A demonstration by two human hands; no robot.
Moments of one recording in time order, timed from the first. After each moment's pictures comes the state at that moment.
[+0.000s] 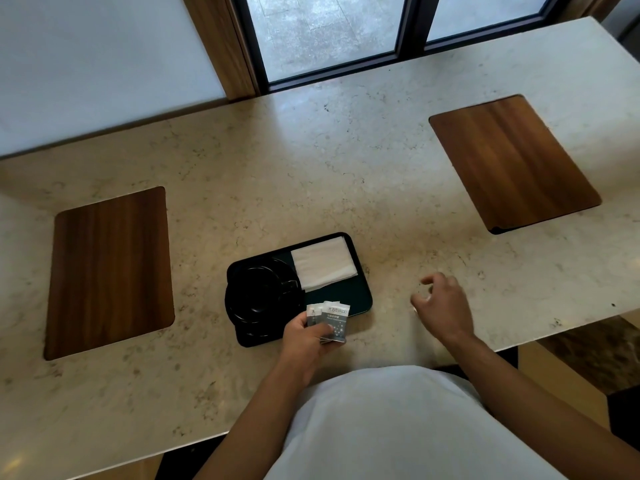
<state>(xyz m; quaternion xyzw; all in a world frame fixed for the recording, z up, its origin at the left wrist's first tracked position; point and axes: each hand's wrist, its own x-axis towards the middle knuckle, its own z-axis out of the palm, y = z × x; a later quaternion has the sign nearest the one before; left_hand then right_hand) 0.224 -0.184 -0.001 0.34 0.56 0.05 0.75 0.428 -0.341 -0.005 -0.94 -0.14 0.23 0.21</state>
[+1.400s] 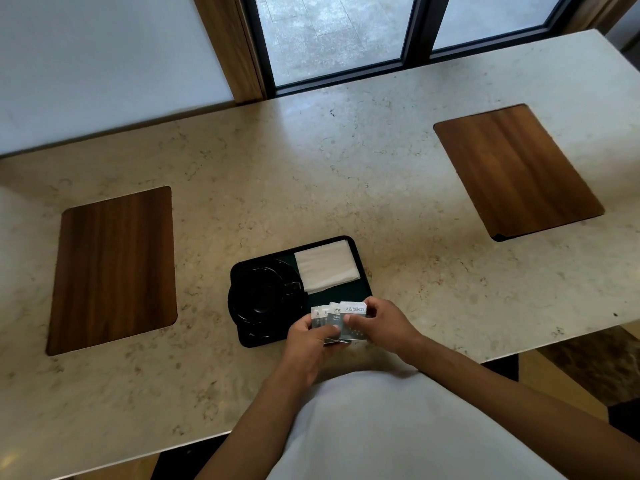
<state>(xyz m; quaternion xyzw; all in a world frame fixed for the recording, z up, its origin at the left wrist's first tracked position) 0.226 -0.187 0.008 0.33 0.56 0.05 0.76 0.362 -0.286 0.010 -0.78 -0.17 0.48 0.36</state>
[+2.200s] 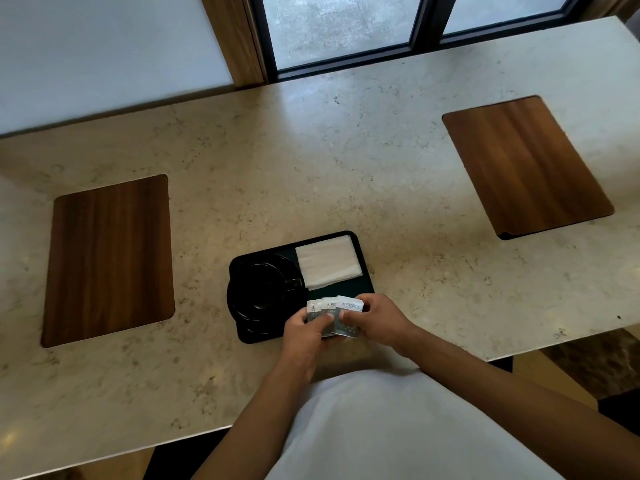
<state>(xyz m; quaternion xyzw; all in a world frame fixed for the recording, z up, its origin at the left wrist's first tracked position) 0.232 -0.181 0.011 0.35 0.60 0.07 0.72 0.366 -0.271 0.005 -0.76 -0.17 0.52 0.35</state>
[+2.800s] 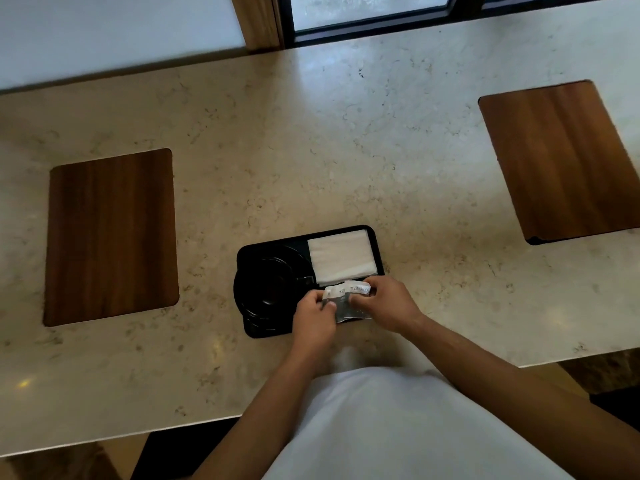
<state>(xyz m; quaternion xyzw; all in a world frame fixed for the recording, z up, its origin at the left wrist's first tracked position) 0.251 -0.159 0.009 0.54 0.60 0.00 0.58 0.386 -0.235 -0.008 -0.83 -0.27 0.43 0.23</state>
